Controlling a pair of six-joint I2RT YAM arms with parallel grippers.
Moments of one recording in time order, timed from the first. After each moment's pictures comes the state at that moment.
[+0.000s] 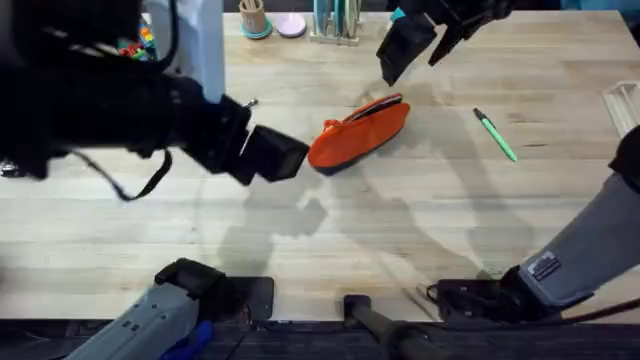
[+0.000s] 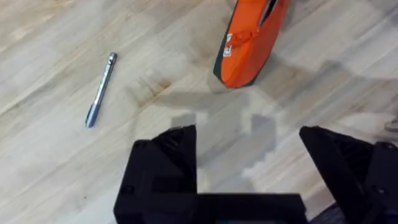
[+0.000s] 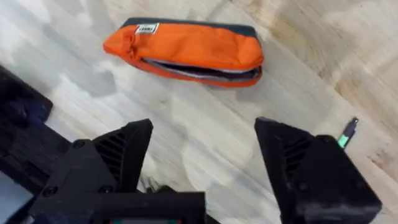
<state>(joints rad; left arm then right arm) -0.32 0.95 1.19 -1.21 0.20 0.22 0.32 1.95 2.14 -1.65 -0.23 -0.29</state>
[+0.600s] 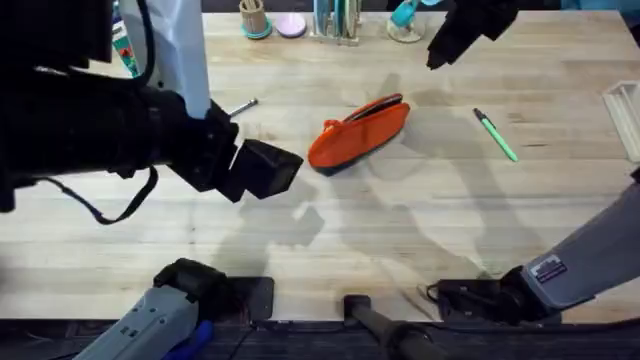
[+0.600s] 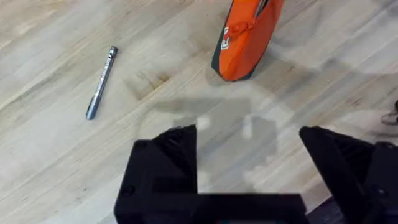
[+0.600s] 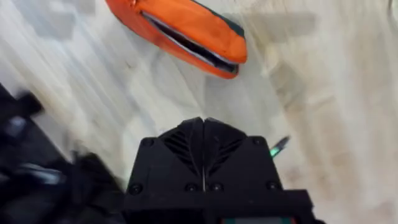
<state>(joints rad) -0.32 0.89 1.19 -1.25 0.20 0.22 0.30 1.88 2.15 -1.70 -0.18 -0.75</state>
